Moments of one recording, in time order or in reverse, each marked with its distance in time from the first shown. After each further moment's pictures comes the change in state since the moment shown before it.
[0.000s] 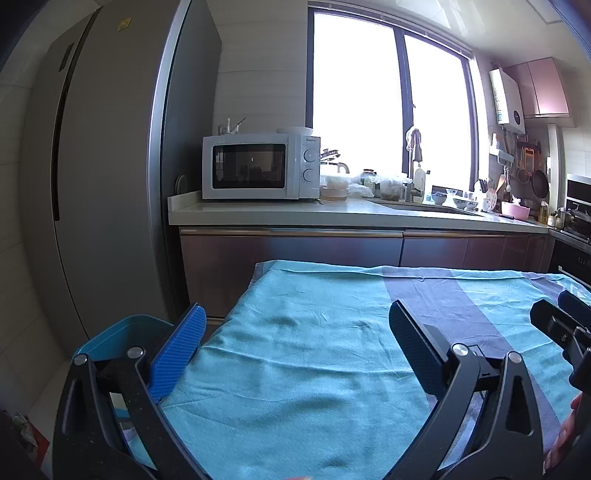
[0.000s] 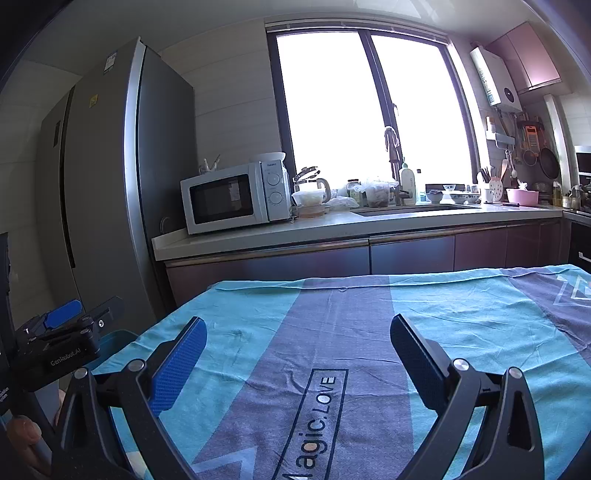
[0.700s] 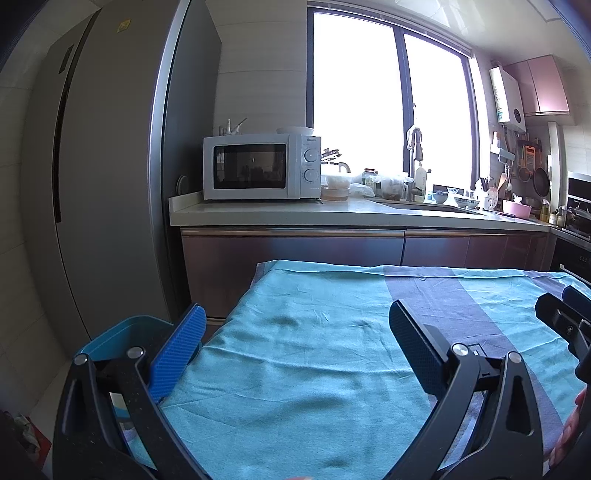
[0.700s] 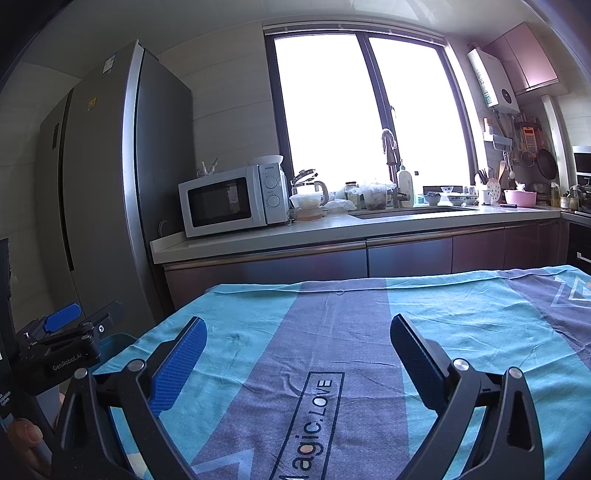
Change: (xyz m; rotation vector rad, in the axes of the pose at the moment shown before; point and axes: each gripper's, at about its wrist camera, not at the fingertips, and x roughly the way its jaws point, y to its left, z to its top) left arm 0.001 -0.001 -0.001 0.003 0.001 0.007; right arm 0.002 -0.003 0.004 0.002 -0.008 -0.006
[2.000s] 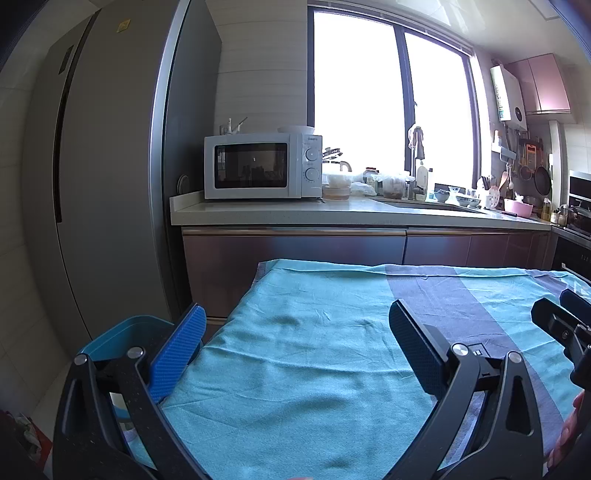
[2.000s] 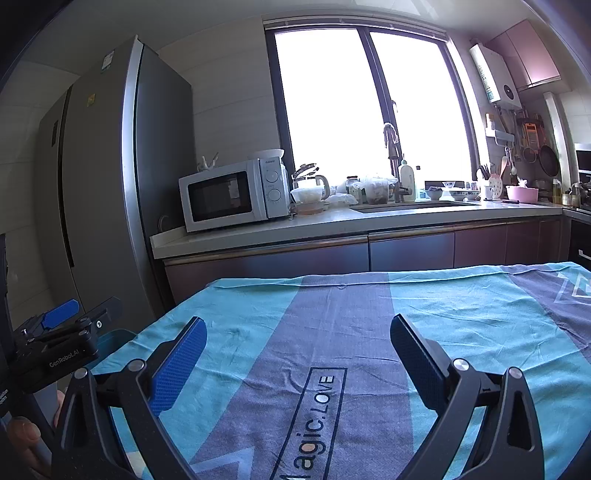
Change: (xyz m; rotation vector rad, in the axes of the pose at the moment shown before) left arm -0.002 -0.001 0.000 0.007 0.004 0.007; right arm 0.004 -0.007 -0.003 0.002 0.019 0.011
